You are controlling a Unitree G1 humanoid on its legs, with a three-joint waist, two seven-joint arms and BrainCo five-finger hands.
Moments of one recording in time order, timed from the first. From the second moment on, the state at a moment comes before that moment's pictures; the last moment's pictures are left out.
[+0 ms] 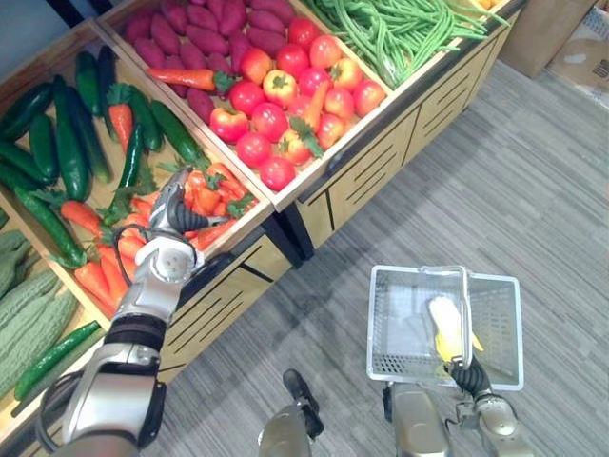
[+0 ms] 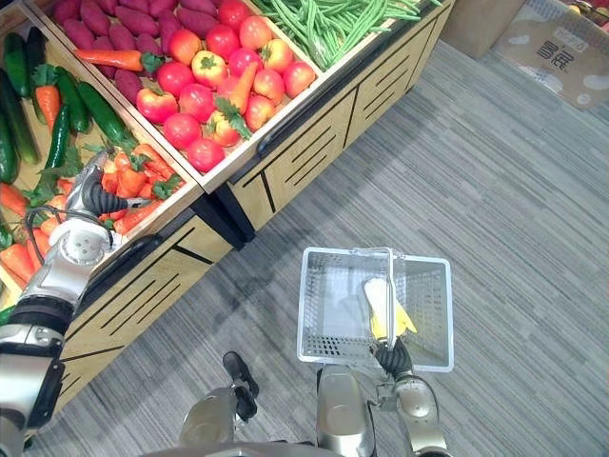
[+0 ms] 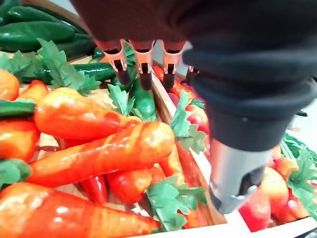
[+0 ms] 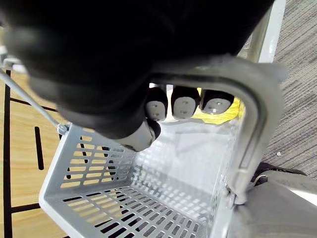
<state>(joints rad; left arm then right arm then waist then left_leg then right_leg) -0.62 0.64 -0.08 0.75 0.33 -0.11 0.27 0.08 -0.20 -0.05 0.71 -0.07 -0.25 -0.03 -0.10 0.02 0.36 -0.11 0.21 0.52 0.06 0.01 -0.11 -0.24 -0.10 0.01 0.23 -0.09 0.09</state>
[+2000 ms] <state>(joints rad) -0.84 0.60 0.01 0.80 0.38 0.01 0.39 0.07 -0.21 0.00 0.66 -0.04 -0.21 -0.13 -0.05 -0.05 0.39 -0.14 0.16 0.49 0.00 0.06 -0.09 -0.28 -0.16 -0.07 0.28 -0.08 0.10</state>
